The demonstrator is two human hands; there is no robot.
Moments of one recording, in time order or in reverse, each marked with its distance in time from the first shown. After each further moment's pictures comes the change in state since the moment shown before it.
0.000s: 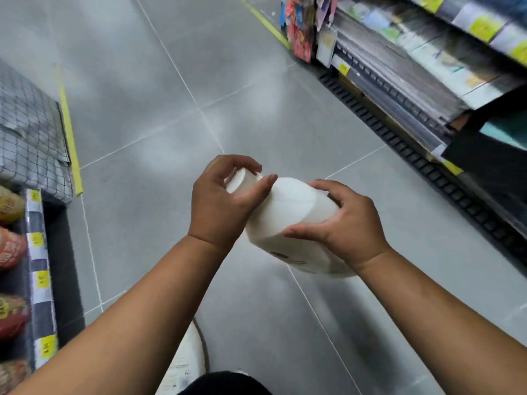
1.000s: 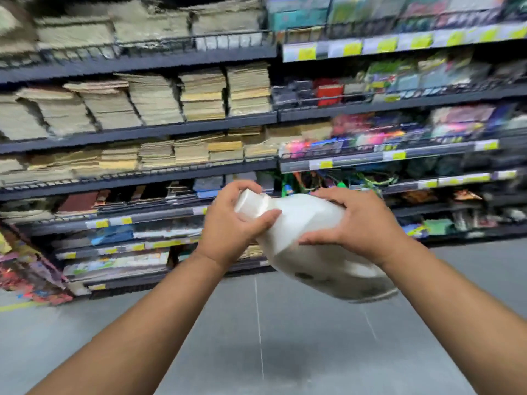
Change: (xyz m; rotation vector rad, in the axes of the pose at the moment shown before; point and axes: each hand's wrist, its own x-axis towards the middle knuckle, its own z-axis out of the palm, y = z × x) left_hand -0.234 0.717 -0.044 -0.493 -1.137 0.588; right_hand -0.576 -0.418 -0.486 -0.357 0.907 0.386
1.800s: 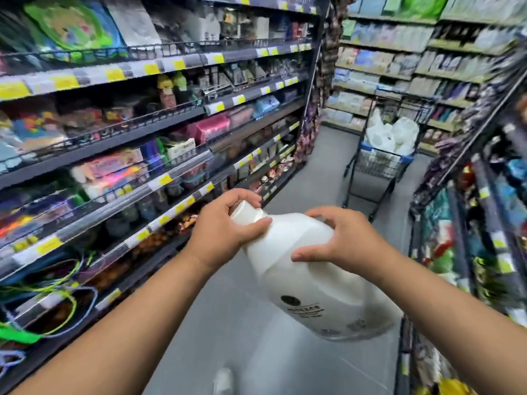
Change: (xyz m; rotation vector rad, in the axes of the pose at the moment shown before) left_hand 0.050 0.223 0.709 -0.363 -0.872 0.192; right_hand -0.221 0.435 -0.449 -0.097 0.494 0.741
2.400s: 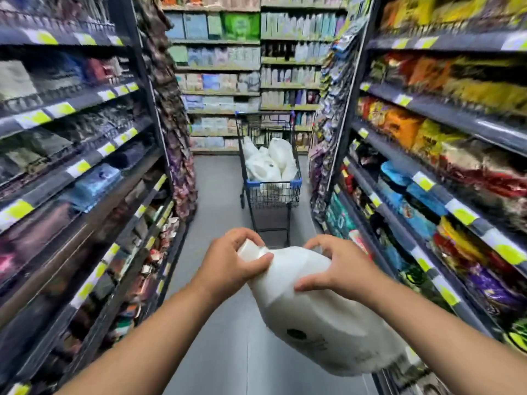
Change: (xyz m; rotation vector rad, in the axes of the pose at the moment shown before) left_hand 0.426 -0.076 0.307 0.063 -0.591 0.161; right_hand 0.269 0.250 -0.177 0.044 0.379 0.455
